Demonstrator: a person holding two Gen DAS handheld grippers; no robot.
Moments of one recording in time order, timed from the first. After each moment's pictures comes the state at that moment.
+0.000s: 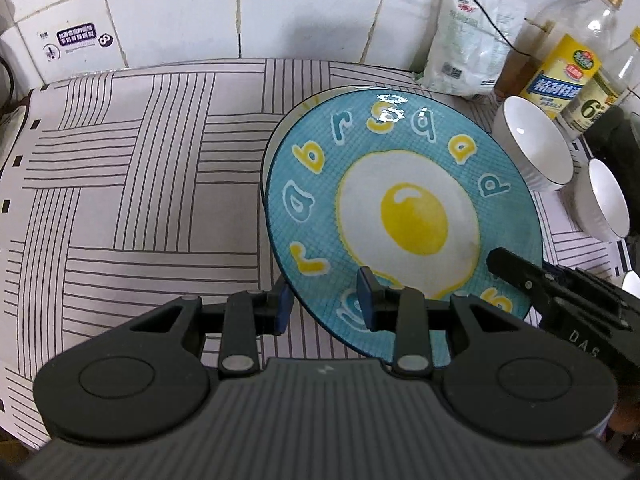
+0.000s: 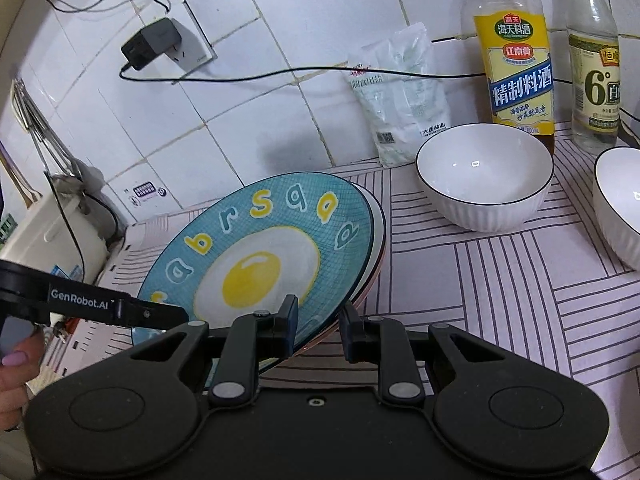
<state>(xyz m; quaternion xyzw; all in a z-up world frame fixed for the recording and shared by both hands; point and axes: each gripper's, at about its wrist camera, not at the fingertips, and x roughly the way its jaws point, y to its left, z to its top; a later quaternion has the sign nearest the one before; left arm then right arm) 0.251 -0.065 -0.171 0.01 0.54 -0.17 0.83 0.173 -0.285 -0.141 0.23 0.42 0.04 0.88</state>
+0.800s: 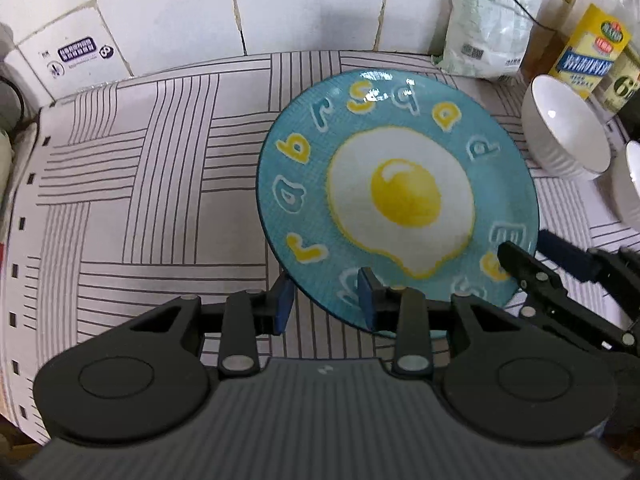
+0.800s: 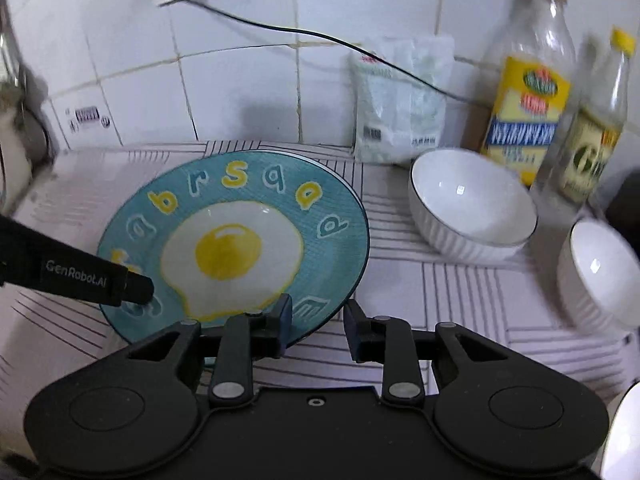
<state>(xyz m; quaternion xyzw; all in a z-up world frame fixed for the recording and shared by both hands) 0.260 -0.094 -0.182 0.07 0.54 -0.13 0.83 0.201 -0.235 -0.138 0.04 0.48 -0.04 0.87</state>
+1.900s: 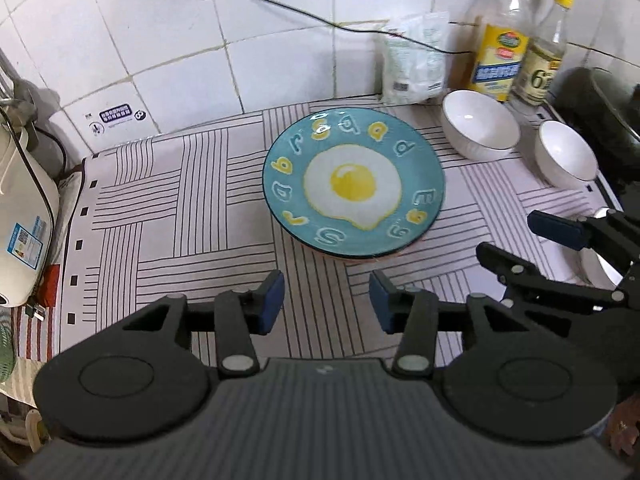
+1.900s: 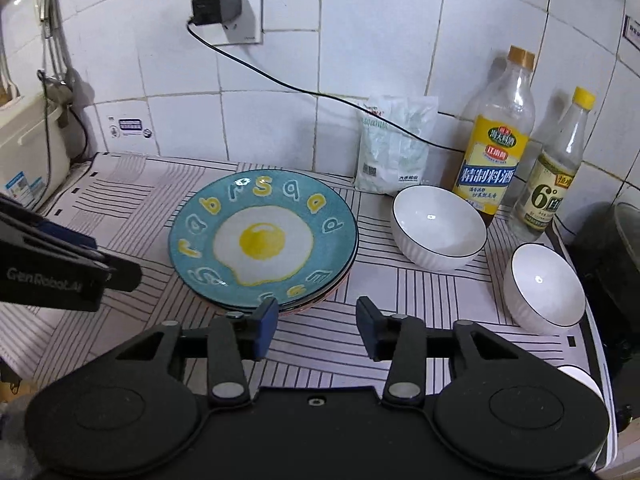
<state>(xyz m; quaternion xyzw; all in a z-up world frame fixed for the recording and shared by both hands) 0.151 -0.076 -0.085 0.11 0.47 -0.17 0.86 0.134 -0.226 -0.054 0.03 0.46 -0.02 0.89</state>
